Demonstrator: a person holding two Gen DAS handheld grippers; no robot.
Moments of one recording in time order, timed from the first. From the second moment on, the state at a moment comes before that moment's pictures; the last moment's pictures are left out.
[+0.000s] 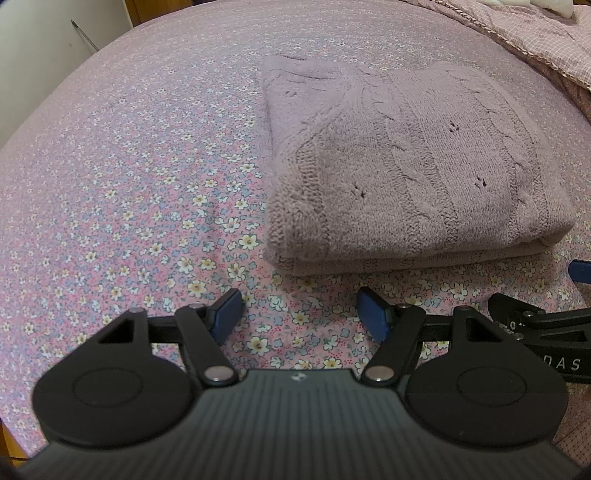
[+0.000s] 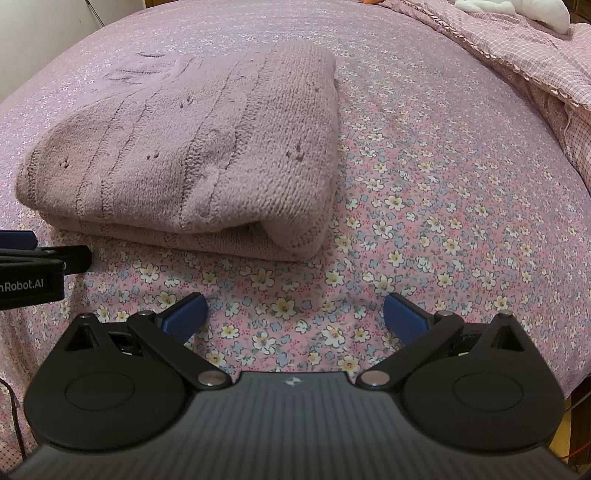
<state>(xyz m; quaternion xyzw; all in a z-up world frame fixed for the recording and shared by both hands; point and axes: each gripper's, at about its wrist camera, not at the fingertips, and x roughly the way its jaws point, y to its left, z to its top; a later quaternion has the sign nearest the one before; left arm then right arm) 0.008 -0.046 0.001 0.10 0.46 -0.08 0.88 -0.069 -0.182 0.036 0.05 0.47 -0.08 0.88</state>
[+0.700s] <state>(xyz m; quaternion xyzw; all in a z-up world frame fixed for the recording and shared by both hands) 0.006 -0.046 0.001 0.10 0.46 -0.08 0.88 -0.071 -0.180 0.036 0.04 0.47 -0.08 0.88</state>
